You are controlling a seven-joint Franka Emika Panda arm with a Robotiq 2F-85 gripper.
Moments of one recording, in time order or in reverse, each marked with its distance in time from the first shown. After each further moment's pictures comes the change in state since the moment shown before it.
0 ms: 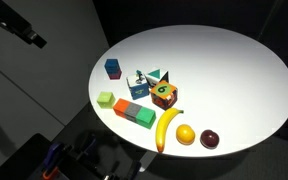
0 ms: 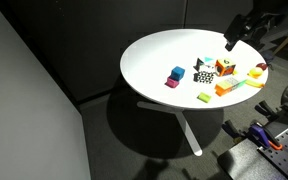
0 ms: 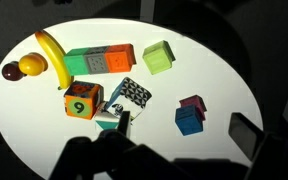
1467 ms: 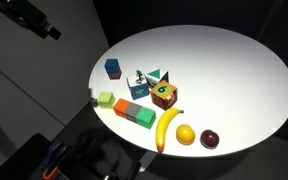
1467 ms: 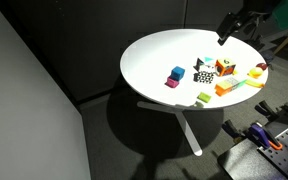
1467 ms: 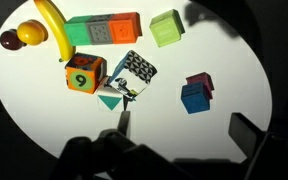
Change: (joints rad) arm -0.048 0.068 0.013 0.008 -0.121 0.141 0.031
